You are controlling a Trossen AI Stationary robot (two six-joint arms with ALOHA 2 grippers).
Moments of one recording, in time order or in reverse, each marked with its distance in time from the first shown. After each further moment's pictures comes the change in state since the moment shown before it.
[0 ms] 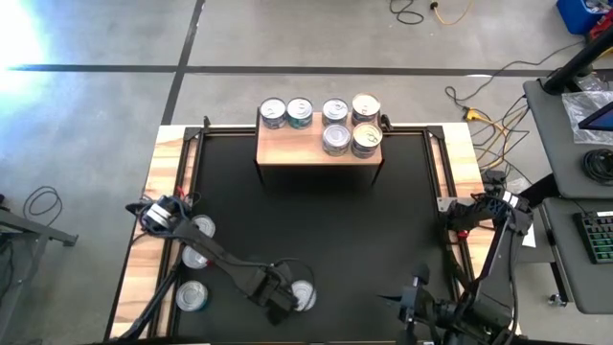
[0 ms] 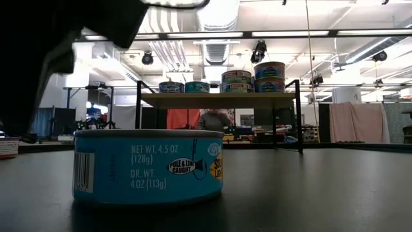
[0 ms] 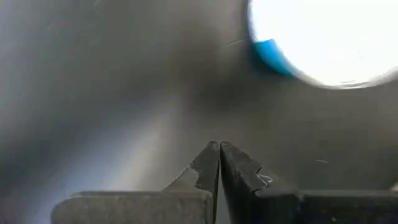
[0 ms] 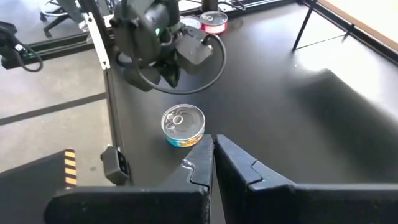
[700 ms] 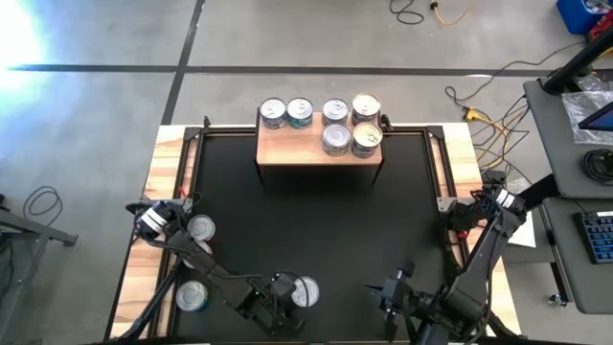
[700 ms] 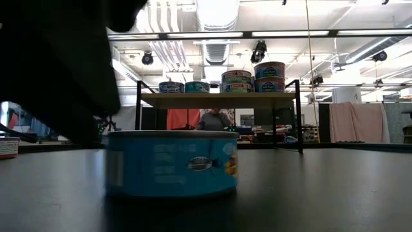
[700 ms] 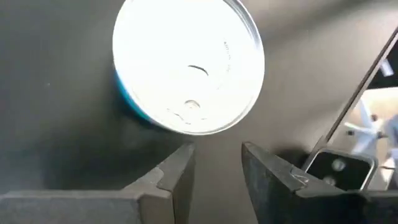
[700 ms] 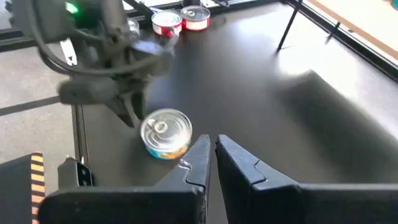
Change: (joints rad) left arm -0.099 0.000 -0.136 0.558 -0.318 -0.347; right arm -0.090 0.002 -0.119 0.124 -0.001 -0.090
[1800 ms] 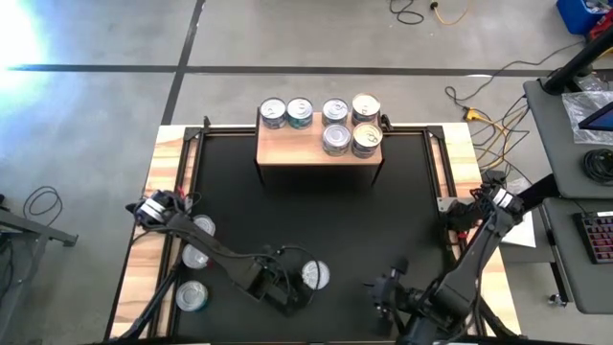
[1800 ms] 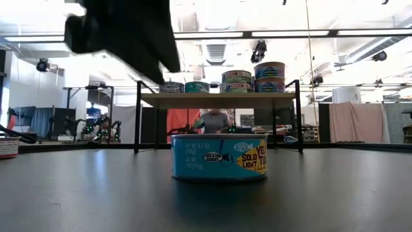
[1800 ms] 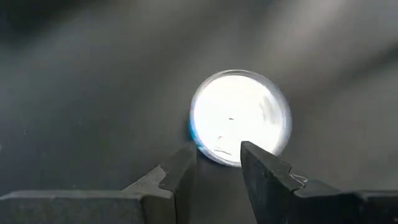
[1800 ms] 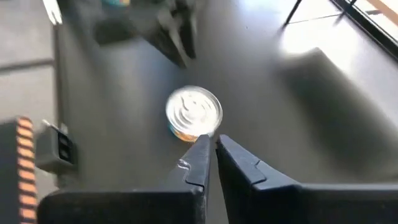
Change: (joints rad) left arm 0.108 -0.063 0.122 -0.341 -0.191 0.245; right arm -0.042 0.003 -0.052 0.025 -0.121 -0.079
